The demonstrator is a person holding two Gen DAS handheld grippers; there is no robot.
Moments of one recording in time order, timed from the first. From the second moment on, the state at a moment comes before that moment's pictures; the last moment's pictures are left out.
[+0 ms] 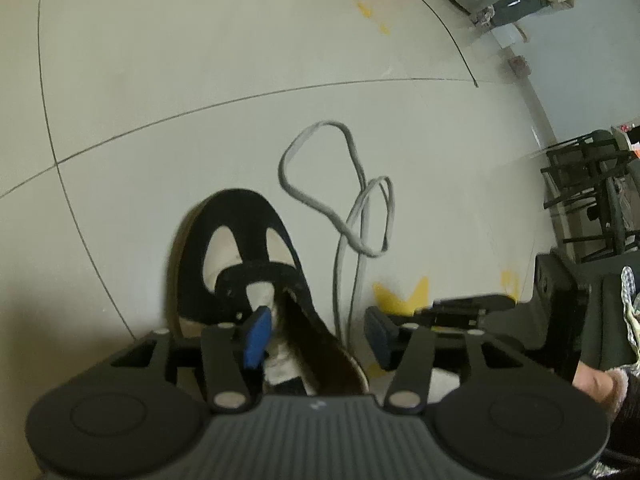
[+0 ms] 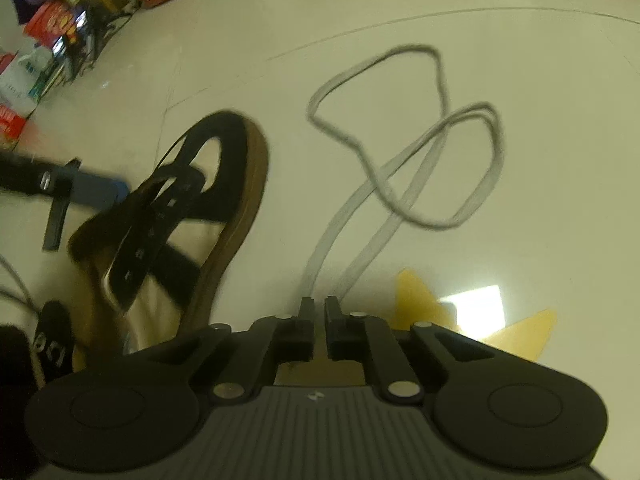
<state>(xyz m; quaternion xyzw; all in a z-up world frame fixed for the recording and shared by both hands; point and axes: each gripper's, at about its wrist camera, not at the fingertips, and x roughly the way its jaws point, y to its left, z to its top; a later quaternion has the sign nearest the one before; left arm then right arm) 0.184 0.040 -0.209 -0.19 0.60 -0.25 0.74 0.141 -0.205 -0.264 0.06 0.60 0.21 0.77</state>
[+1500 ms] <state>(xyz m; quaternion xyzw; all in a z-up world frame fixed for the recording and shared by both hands) 0.190 0.017 -0.210 -0.19 0.58 -0.31 0.73 0.166 -0.225 -0.224 0.41 0.49 0.19 0.75</state>
